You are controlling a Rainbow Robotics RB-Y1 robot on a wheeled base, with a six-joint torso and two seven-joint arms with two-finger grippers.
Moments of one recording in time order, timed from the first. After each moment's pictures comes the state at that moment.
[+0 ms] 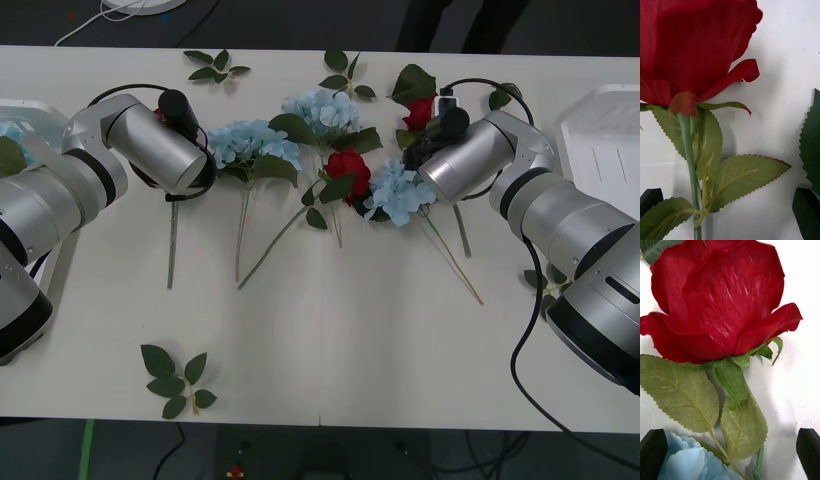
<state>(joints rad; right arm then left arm) -1.05 -0.33 0.71 -0.53 -0.37 0.59 0.87 -1.08 0.50 -0.95 -0.66 0.66 0.79 -0.87</state>
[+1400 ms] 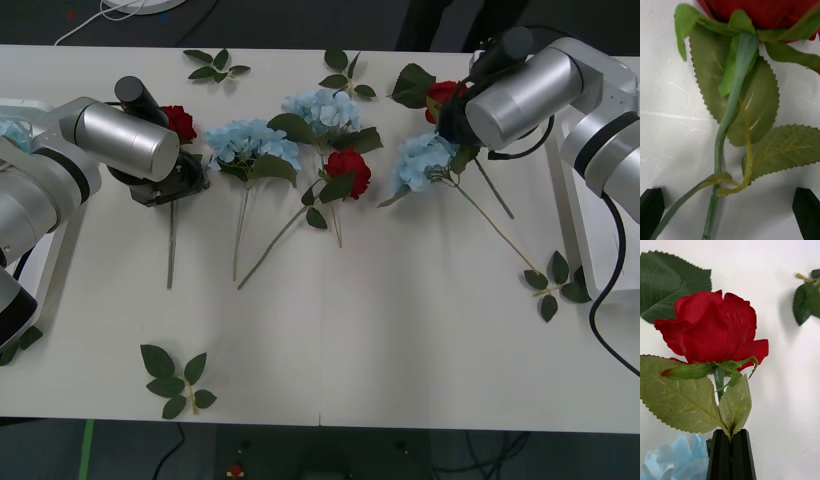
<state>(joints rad) -1.06 -0.62 0.75 -0.95 -0.64 0.91 0.87 -1.05 0.55 -0.85 -0.65 0.88 0.86 -0.87</state>
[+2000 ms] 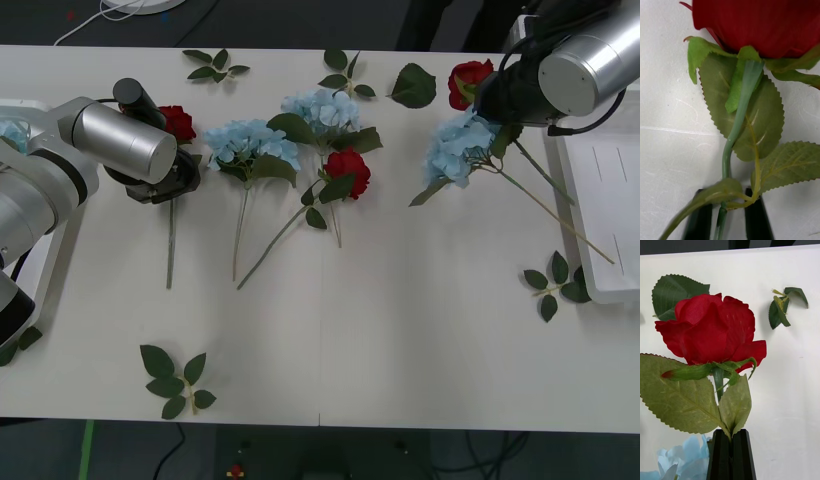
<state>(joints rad) -1.02 -0.90 0.76 -1.33 -0.85 1.05 0.87 -1.04 0.55 -0.84 -0.65 0.84 0.84 -0.87</state>
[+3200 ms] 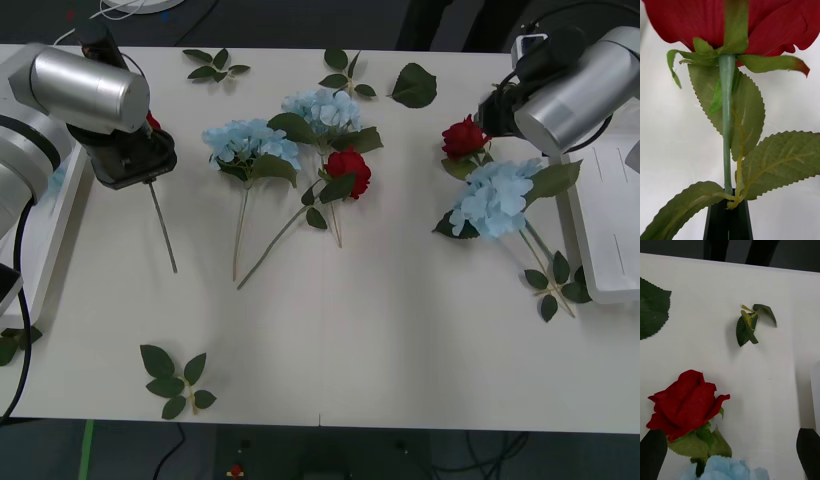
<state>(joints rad) -0.97 -0.78 0.76 -1.16 -0.52 0.94 0.87 -1.02 0.58 -0.47 -0.82 0.66 1.27 -0.87</state>
